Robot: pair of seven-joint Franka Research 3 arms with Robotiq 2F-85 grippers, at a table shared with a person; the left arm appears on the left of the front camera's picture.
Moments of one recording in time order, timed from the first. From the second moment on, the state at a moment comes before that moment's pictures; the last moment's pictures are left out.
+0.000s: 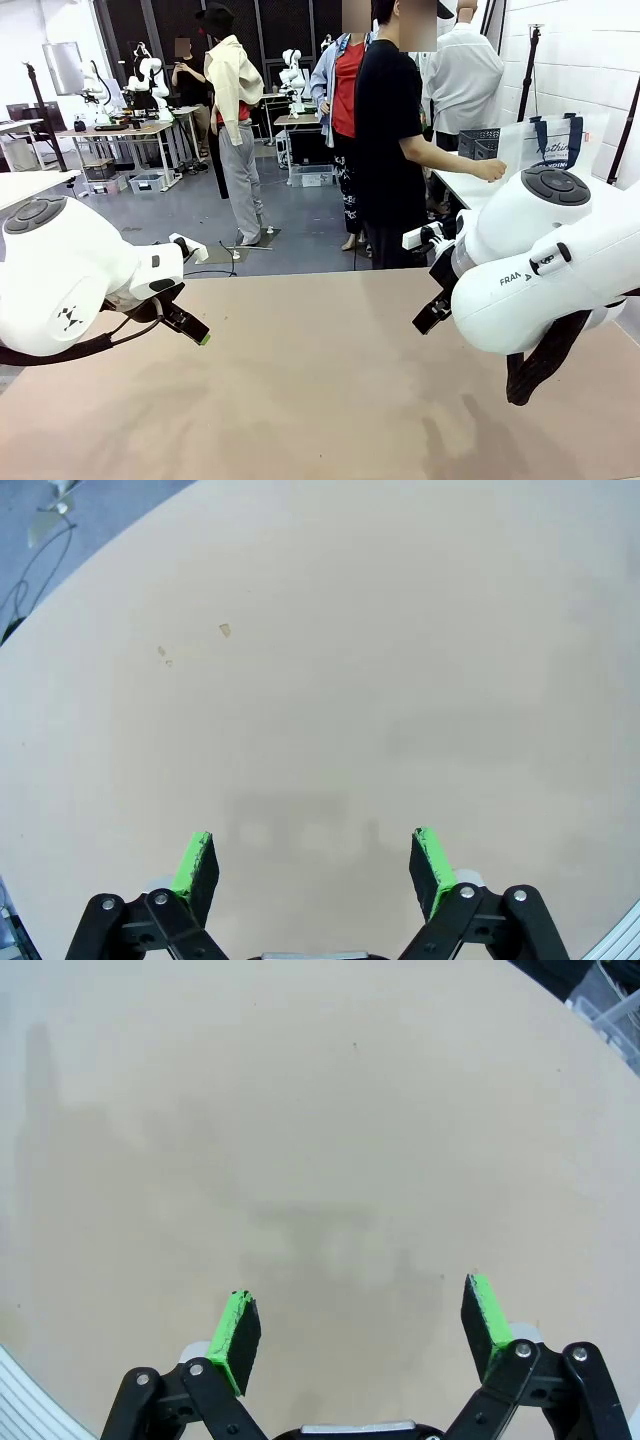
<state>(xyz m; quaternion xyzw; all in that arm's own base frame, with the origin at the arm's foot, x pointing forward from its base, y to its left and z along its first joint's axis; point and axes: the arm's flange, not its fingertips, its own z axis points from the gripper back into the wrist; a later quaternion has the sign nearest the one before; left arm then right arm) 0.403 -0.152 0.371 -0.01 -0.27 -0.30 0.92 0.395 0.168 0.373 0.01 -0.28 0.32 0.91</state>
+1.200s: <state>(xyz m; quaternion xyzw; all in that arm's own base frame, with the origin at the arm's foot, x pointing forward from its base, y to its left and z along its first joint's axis) 0.403 -0.152 0.371 -0.01 -0.27 -0.30 0.92 0.395 0.168 0.373 0.01 -0.28 0.32 0.91</state>
